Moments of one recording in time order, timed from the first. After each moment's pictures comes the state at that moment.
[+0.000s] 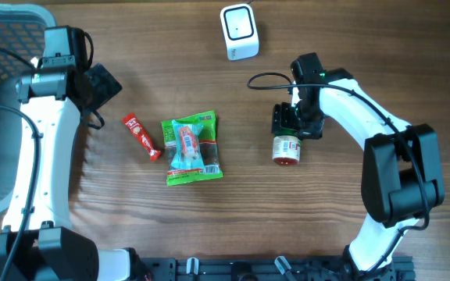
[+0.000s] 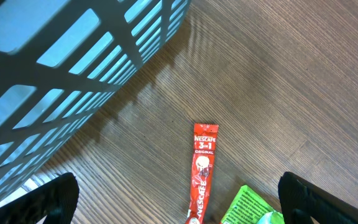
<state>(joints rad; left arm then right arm) 0.09 1.57 1.46 -1.07 -0.23 -0.63 0.26 1.95 1.31 -0.89 -0.20 0.35</state>
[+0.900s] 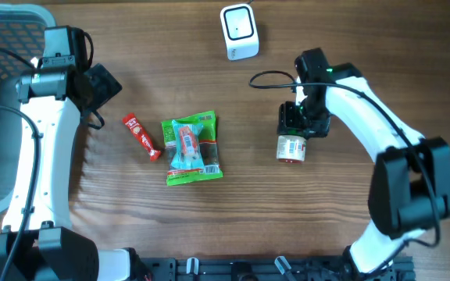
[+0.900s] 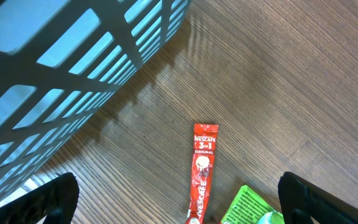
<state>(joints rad) 0.09 1.57 1.46 -1.07 -0.23 -0.63 0.26 1.85 1.35 -1.02 -0.17 0.31</state>
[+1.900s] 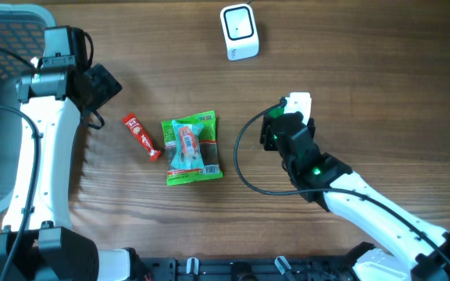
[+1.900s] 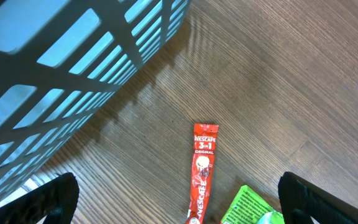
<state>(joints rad) 0.09 1.57 1.46 -1.07 -0.23 -0.63 0.61 1.37 0.66 0.02 0.41 0.45</state>
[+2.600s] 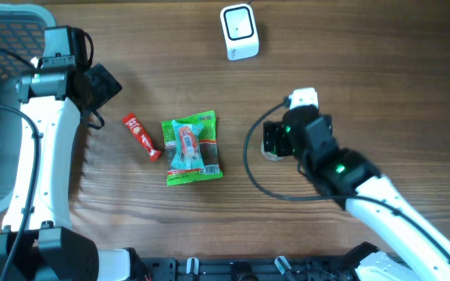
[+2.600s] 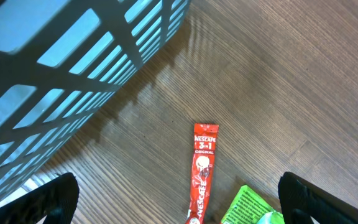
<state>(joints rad) 0.09 1.57 1.46 -1.07 -0.23 -0.63 0.57 1.21 0.87 -0.49 0.27 0.31</state>
